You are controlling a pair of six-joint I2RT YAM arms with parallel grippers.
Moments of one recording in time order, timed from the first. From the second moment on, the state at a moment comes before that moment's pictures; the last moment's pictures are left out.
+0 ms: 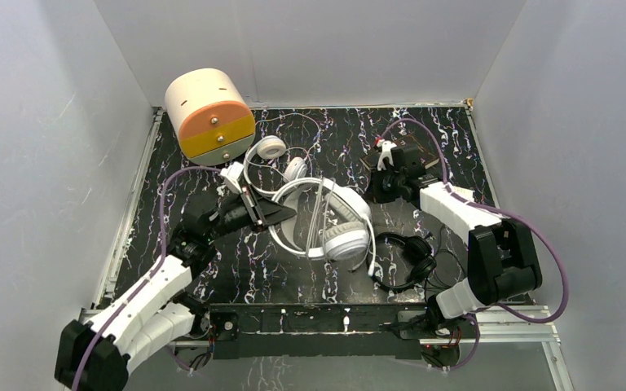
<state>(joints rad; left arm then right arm) -0.48 0.81 0.48 0.23 0.53 -1.19 0.35 1.48 0.92 -0.28 -0.29 0.16</state>
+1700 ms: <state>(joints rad) -0.52 0.90 0.47 -0.20 0.10 -0.80 0.63 1.39 1.40 -0.74 -0.68 0.40</state>
